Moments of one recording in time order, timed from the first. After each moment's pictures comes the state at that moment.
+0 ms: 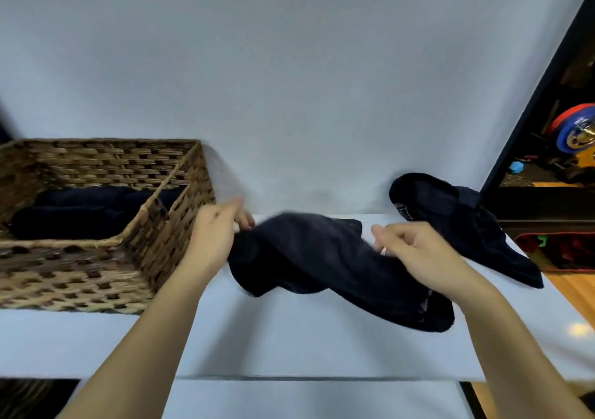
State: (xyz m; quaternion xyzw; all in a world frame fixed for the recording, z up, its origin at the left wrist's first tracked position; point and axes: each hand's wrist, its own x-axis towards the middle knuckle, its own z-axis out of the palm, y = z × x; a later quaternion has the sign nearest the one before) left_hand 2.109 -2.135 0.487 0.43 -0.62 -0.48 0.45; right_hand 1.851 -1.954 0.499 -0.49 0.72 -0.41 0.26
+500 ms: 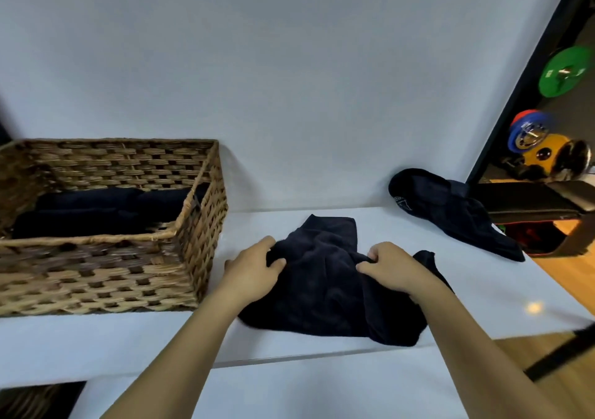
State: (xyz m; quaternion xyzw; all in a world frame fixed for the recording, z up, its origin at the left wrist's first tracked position) left_hand 2.152 -2.116 0.447 0.44 -0.84 -0.29 0.11; right_hand 1.911 -1.983 0.455 -0.42 0.86 -0.18 0.23
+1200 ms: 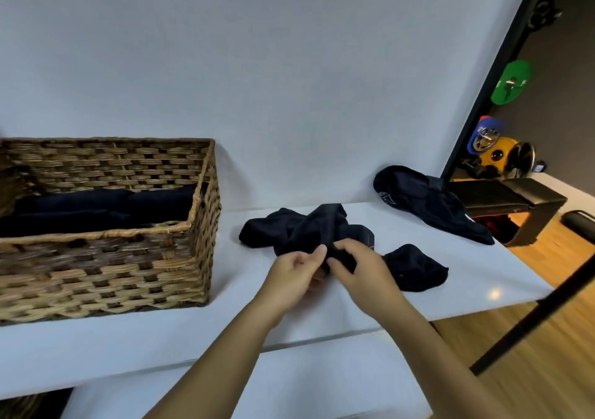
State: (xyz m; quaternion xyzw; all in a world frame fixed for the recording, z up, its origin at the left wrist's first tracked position) left_hand 2.139 -2.064 0.438 0.34 -0.68 -0.62 0.21; right_hand 2.009 -1.960 0.451 -0.49 0.76 -0.42 0.09
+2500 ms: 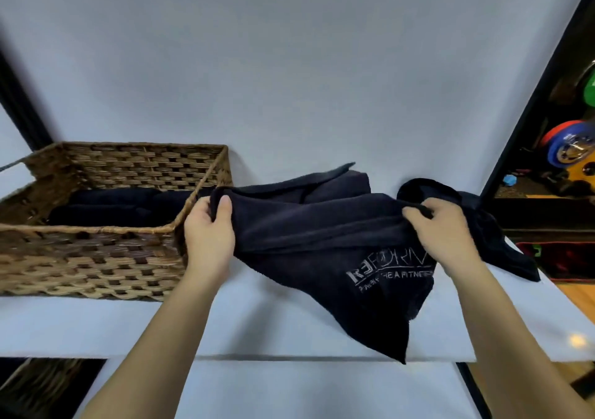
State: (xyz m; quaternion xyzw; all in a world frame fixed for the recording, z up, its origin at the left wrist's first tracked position) left_hand 2.161 -2.119 0.496 0.46 -0.55 -0.42 0.55; right_hand 1.851 -1.969 0.503 -0.39 0.78 -0.49 0.07
